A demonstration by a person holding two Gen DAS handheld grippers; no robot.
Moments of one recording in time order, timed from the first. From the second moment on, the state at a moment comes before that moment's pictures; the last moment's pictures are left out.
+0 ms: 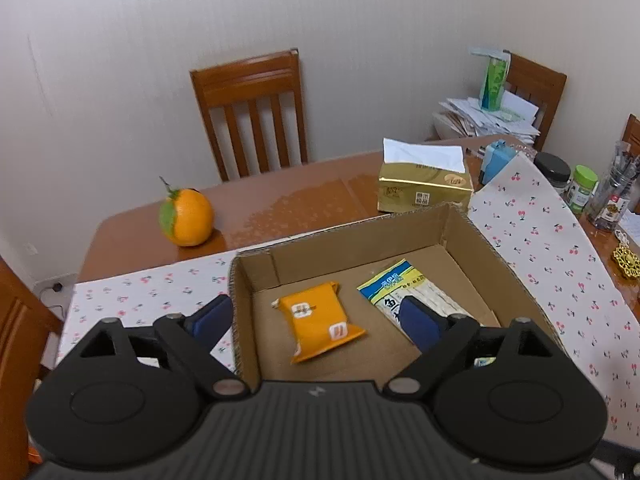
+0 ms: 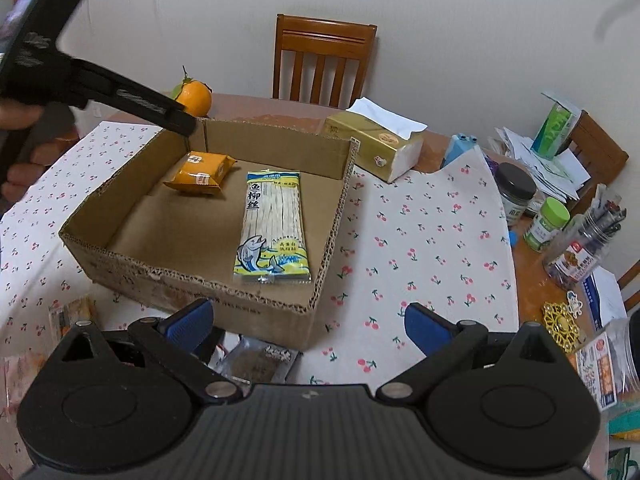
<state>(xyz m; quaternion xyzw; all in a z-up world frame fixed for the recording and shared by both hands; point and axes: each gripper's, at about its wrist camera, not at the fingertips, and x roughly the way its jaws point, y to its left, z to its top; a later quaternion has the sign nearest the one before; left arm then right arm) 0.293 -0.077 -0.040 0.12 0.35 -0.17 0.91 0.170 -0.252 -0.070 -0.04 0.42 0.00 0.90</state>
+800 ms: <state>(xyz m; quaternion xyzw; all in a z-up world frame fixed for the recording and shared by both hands) 0.134 -0.018 -0.076 0.07 0.41 -0.08 0.91 0.114 -0.259 -0.111 -0.04 0.47 0.03 0.88</state>
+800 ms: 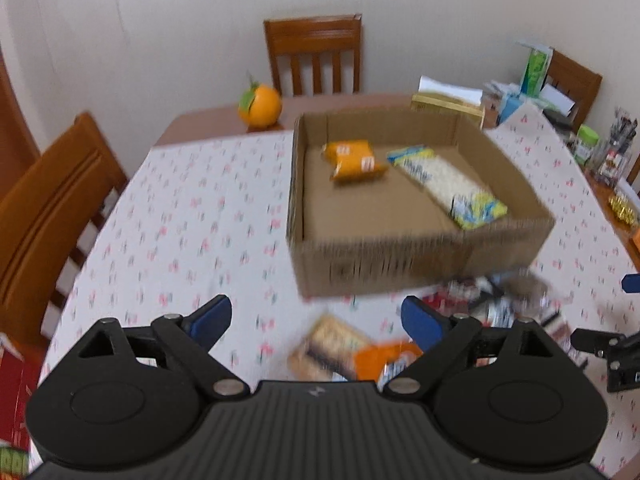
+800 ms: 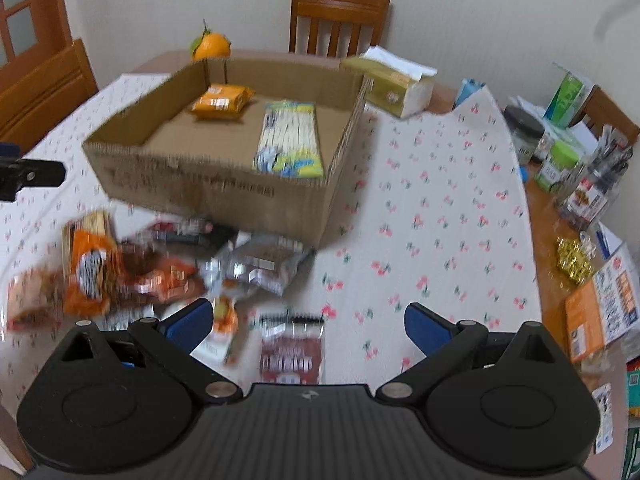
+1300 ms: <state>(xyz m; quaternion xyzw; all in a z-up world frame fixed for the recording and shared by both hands) 0.095 -0.006 -0.121 0.07 0.46 -0.05 0.88 0.092 -0.260 -0.165 -0.03 0.53 0.04 0.85</state>
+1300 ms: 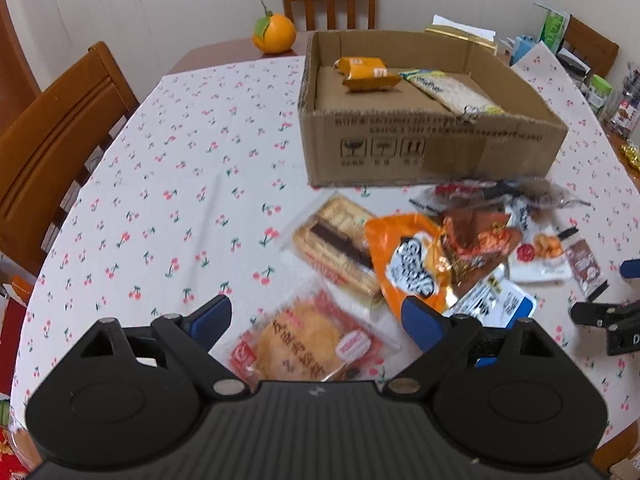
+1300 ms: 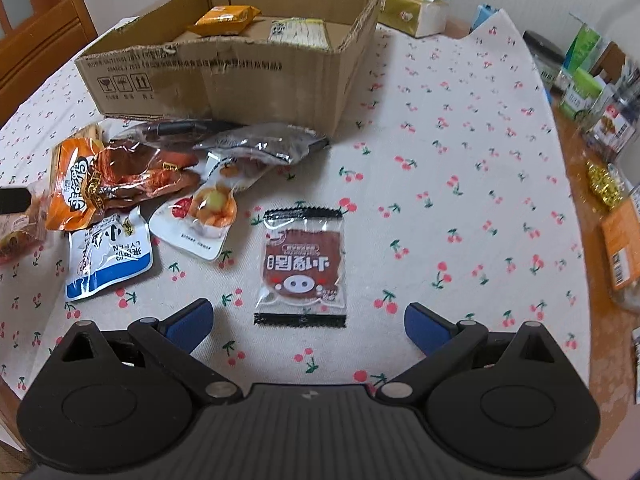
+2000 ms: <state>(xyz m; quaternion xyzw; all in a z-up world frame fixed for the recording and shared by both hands) 0.085 0.007 -0.137 0.03 0.52 -0.16 0.84 0.092 -0.257 -0.168 -0.04 0.52 0.06 0.85</state>
